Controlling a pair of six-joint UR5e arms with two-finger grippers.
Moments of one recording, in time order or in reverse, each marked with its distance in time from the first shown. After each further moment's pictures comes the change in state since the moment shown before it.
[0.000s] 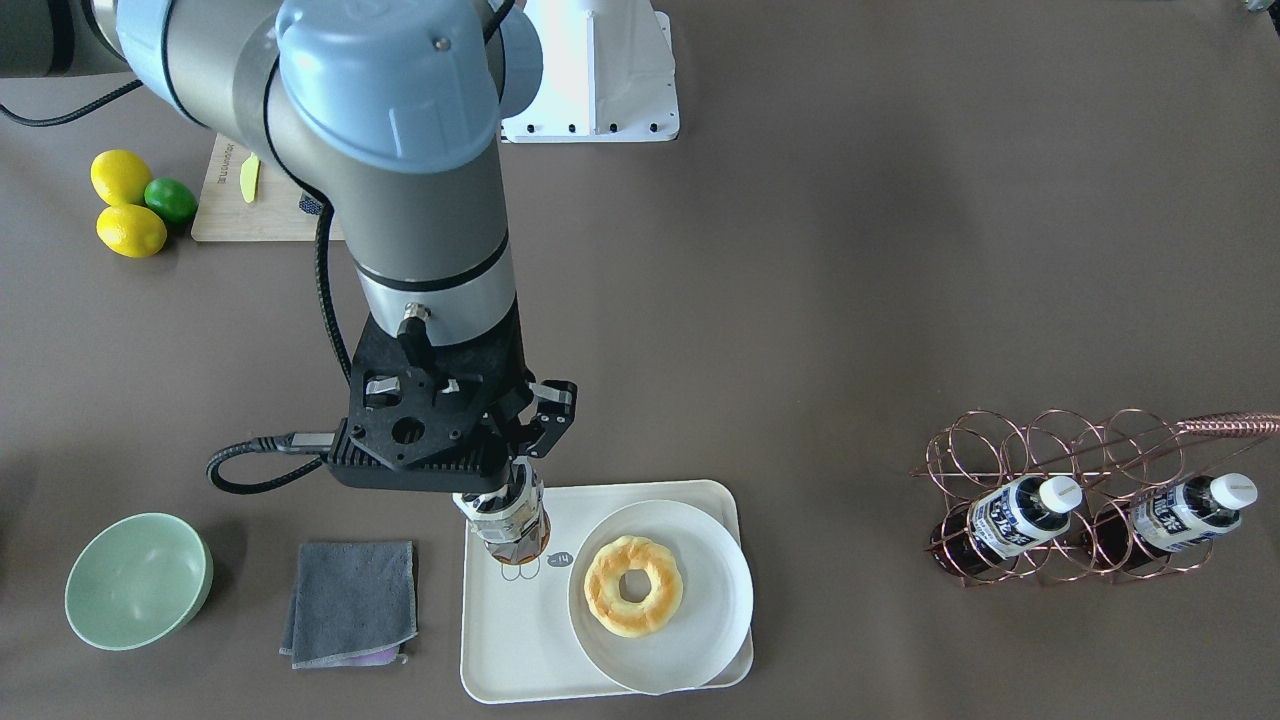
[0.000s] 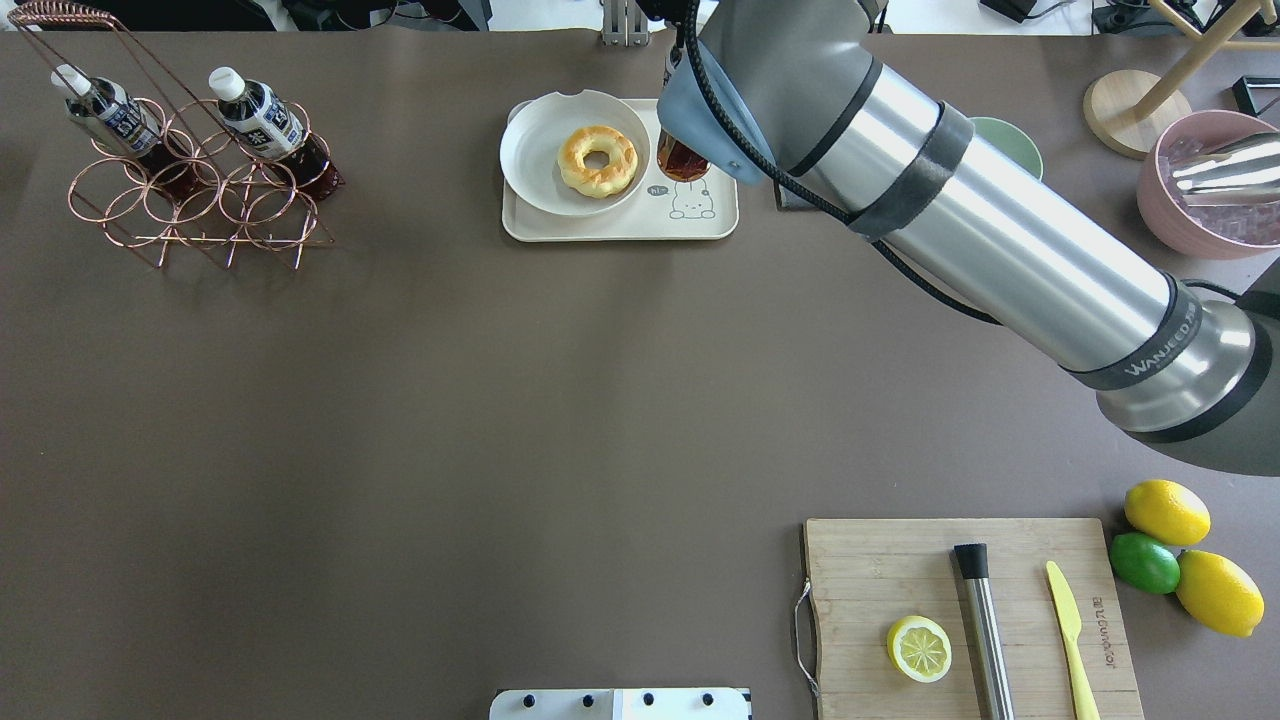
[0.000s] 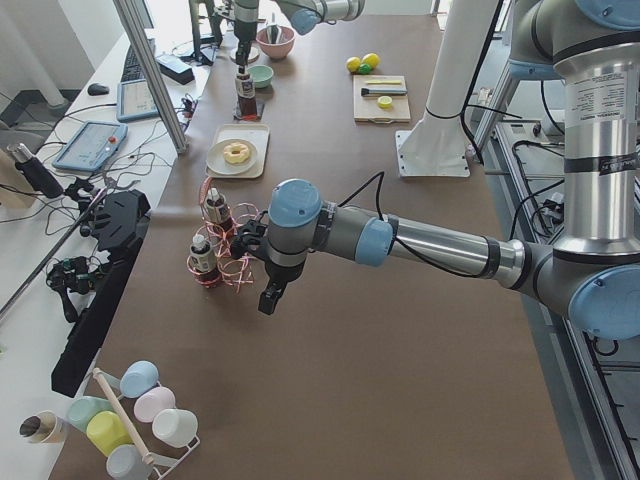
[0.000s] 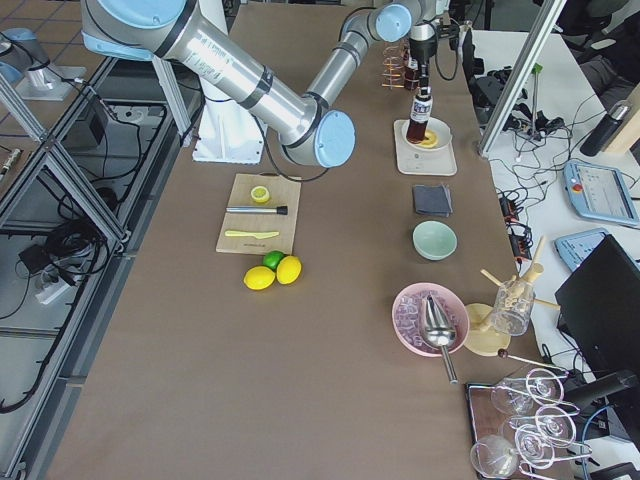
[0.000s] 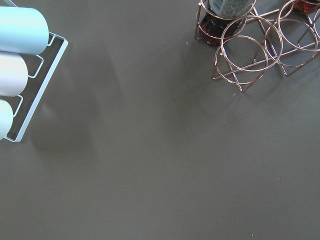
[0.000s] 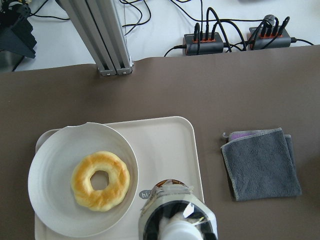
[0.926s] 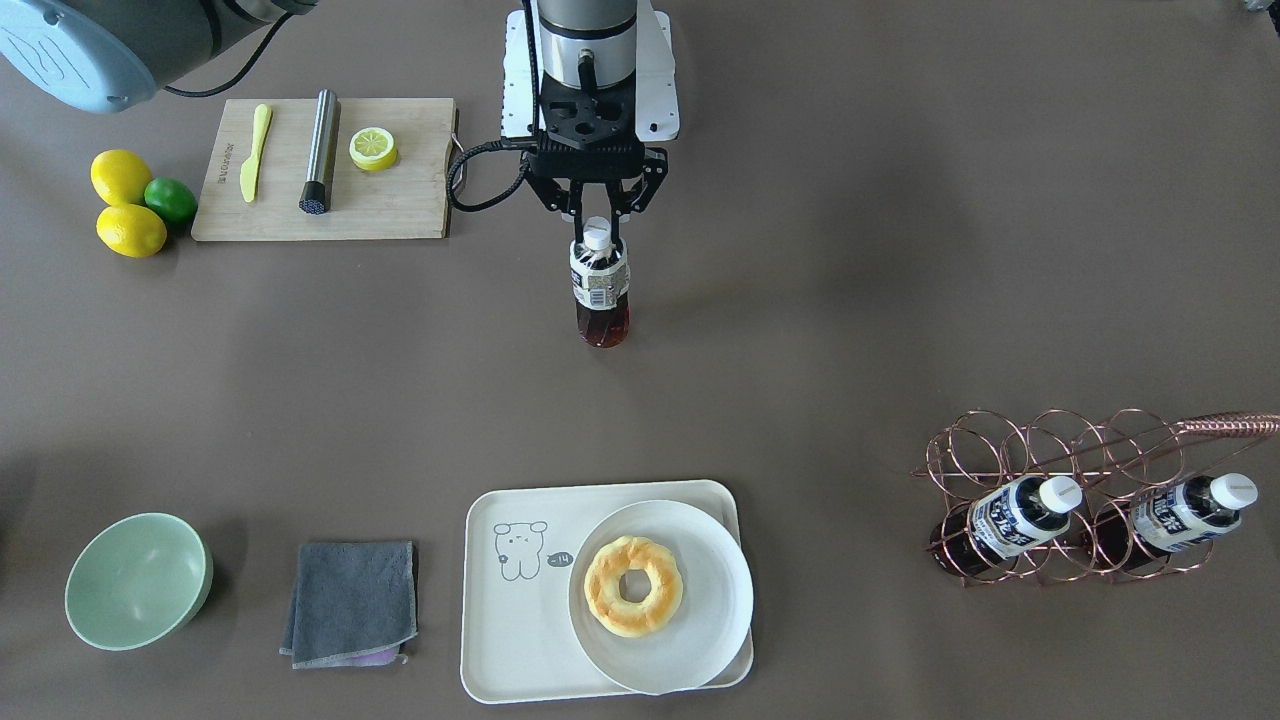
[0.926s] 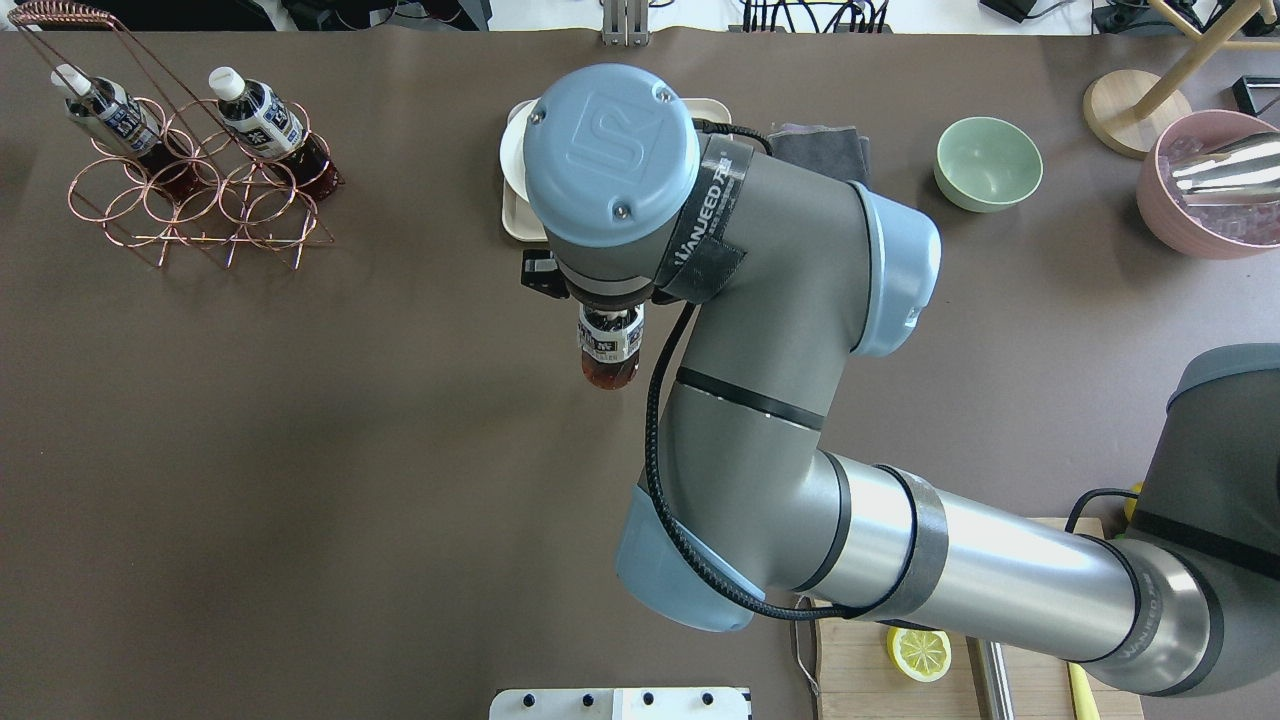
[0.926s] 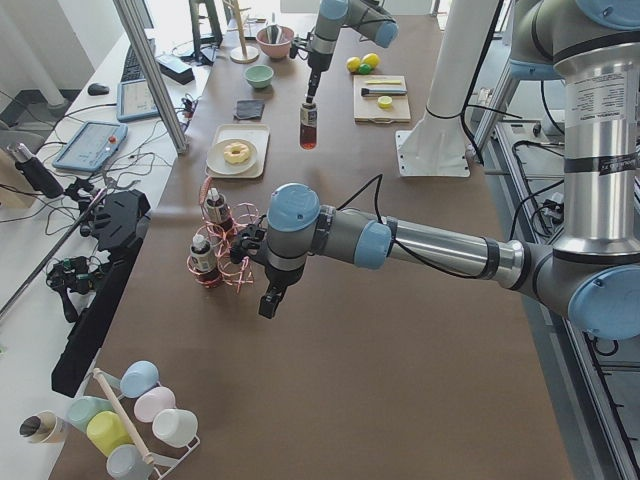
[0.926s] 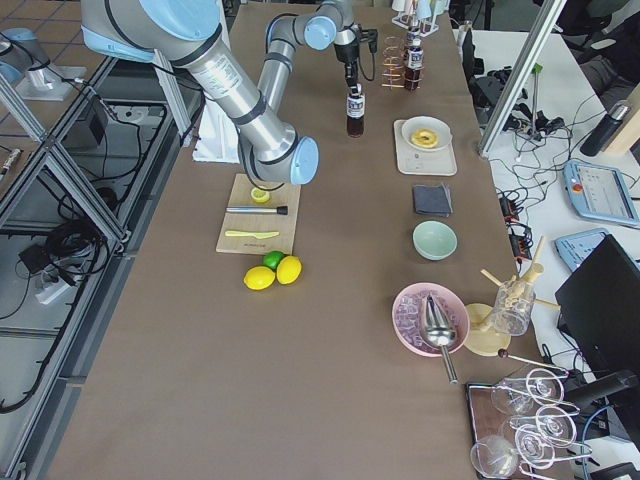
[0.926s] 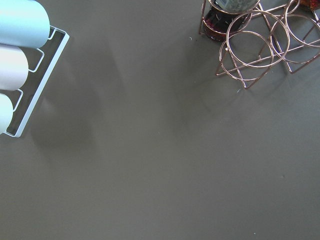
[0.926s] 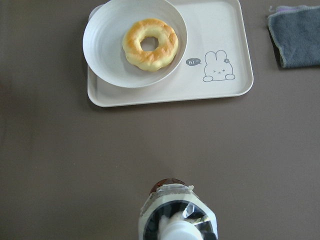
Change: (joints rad) left arm 0.002 -0.002 0.018 0.002 0.000 -0.001; right arm -0.379 -0.162 0.484 -0.182 -0.262 0.270
